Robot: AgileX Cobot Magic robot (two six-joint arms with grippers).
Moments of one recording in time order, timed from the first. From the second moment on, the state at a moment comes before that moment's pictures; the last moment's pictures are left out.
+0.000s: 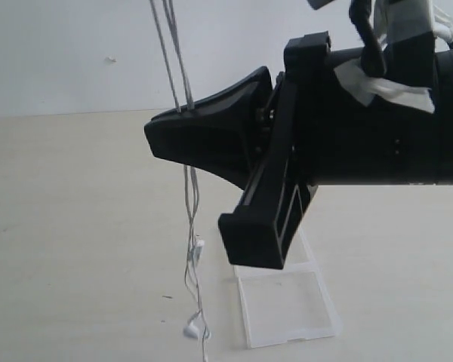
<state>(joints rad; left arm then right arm) -0.38 1.20 -1.57 -1.53 0.86 1.29 0.77 1.13 -0.79 1.50 0.50 -1.52</state>
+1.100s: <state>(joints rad) -0.29 1.01 -1.56 -0.65 1.11 0.88 0.77 1.07 -0.79 1.44 0.46 -1.39</state>
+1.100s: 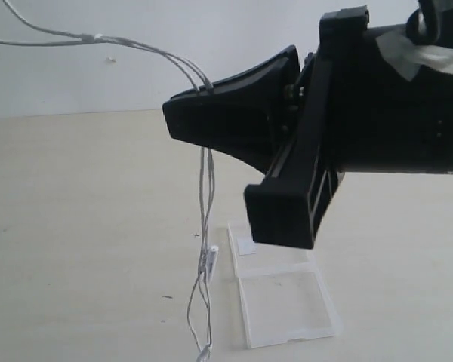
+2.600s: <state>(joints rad) -0.29 1.01 -1.15 -0.50 1.12 0.84 0.77 0.99 -0.79 1.44 0.42 -1.36</state>
